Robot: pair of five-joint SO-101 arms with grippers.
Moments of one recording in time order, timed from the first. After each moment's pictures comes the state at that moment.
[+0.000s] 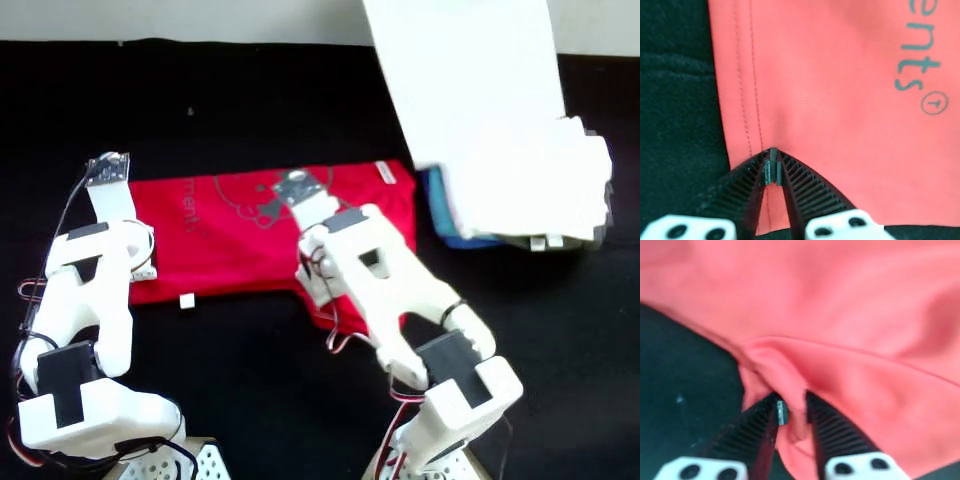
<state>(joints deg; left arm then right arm) -24.5 0.7 41.6 36.2 -8.8 -30.9 6.5 24.2 59.6 9.1</state>
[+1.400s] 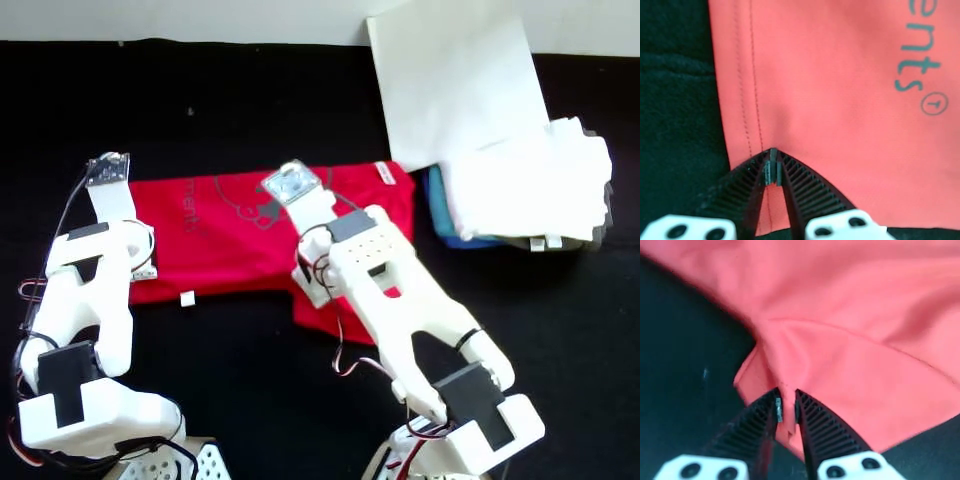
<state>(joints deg) -24.5 0.7 41.6 35.8 -8.8 -33.8 -4.0 26.2 64.7 11.5</state>
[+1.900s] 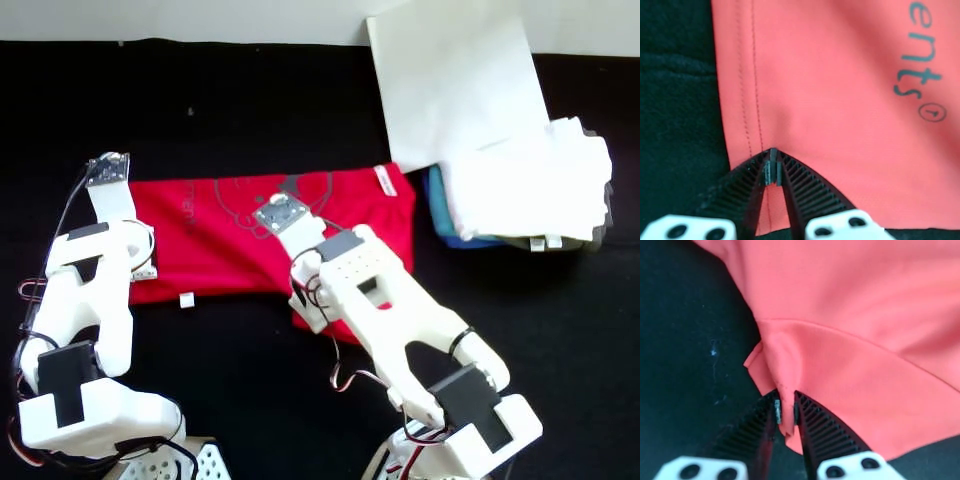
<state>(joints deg) -24.5 0.7 41.6 35.8 -8.8 -36.7 -4.0 33.9 61.1 11.6</state>
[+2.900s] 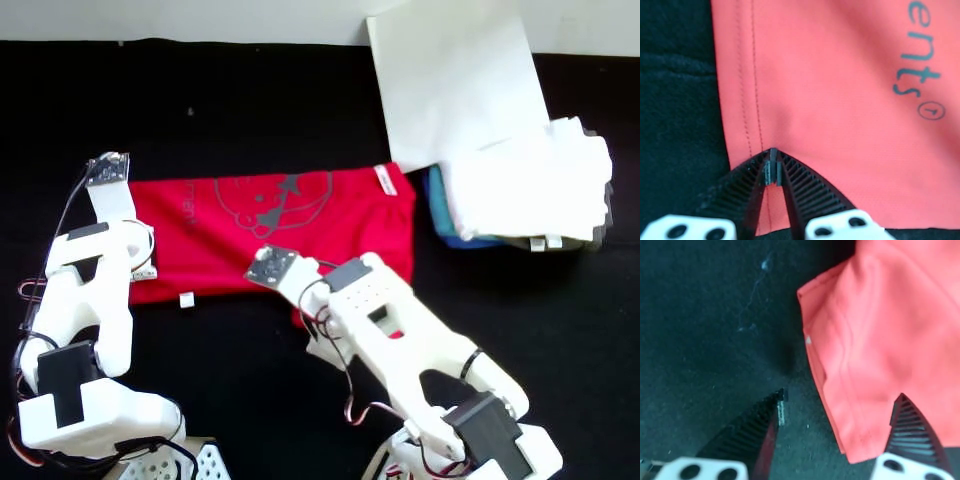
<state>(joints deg) -24.5 0.7 41.6 35.8 -8.7 -38.9 -12.9 45.9 63.3 29.2</state>
